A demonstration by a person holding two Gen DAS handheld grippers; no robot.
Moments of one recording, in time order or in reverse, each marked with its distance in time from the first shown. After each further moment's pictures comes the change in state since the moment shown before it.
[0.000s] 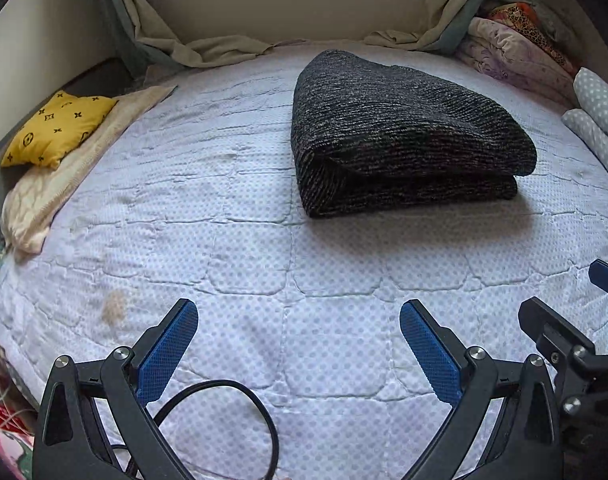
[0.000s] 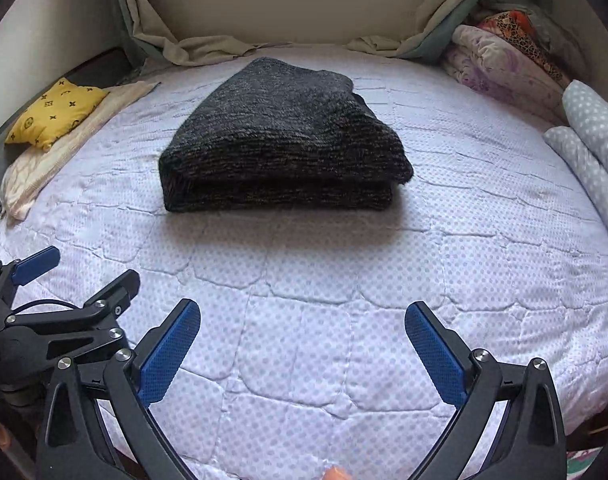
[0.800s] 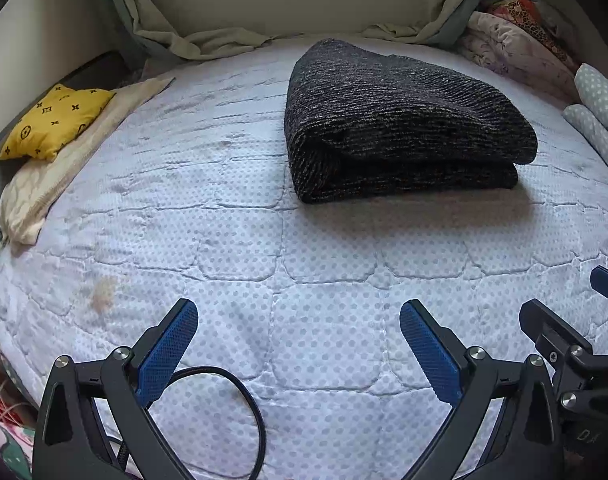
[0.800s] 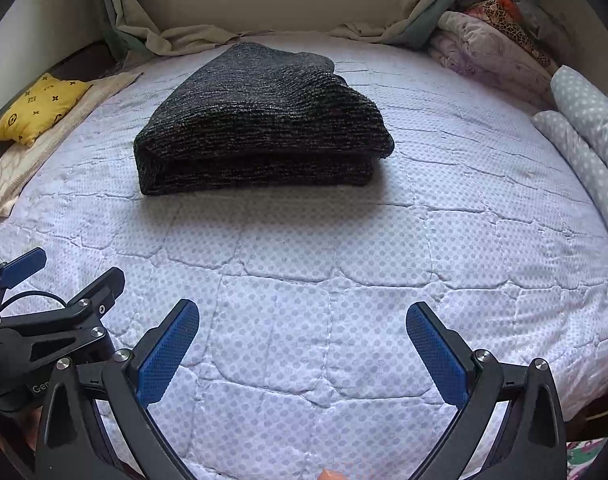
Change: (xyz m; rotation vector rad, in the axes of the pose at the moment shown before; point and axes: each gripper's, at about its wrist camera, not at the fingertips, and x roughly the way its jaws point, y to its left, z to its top) left arm 0.006 -0.008 -0.008 -0.010 0.022 0.000; right arm 0.009 -0.012 -0.010 0.022 0.036 -0.032
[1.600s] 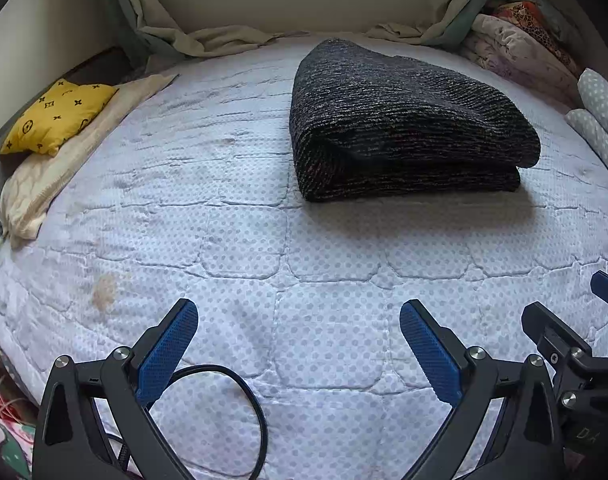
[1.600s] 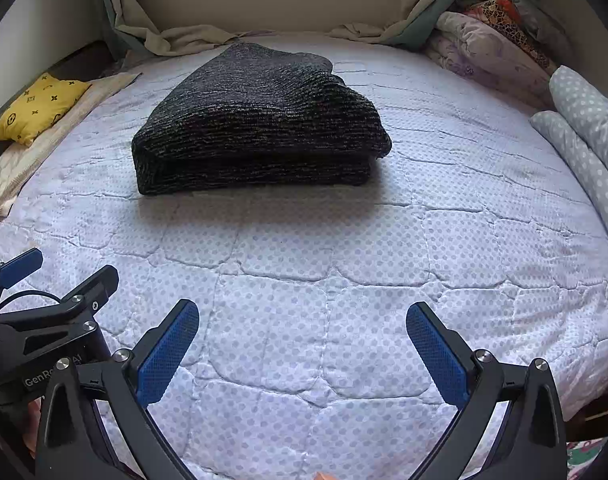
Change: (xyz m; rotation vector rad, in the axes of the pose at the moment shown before) left arm 0.001 0.005 -0.001 -0.016 0.004 -0.001; right arm 0.000 0.000 -0.002 0.000 -0.002 -0.006
